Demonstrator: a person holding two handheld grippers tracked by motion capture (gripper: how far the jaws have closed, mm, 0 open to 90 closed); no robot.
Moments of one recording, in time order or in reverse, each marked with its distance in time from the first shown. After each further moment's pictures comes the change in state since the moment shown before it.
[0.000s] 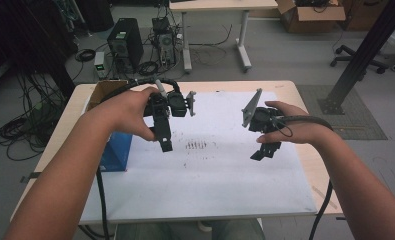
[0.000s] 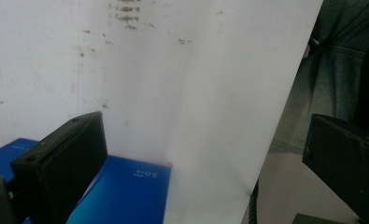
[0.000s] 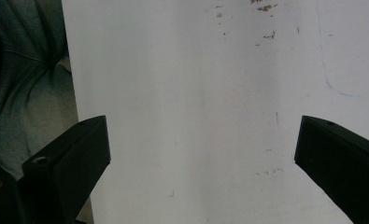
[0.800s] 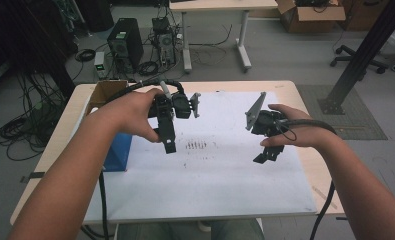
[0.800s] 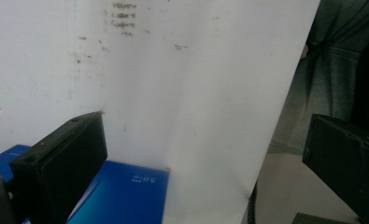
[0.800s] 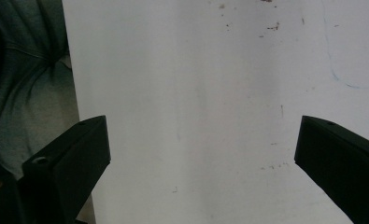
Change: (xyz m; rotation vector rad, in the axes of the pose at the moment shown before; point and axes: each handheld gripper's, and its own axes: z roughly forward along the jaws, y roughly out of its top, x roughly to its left) left arm -0.001 0.007 0.002 0.000 -0.006 0.009; right arm 0.003 -0.010 0.003 -0.005 0.000 0.010
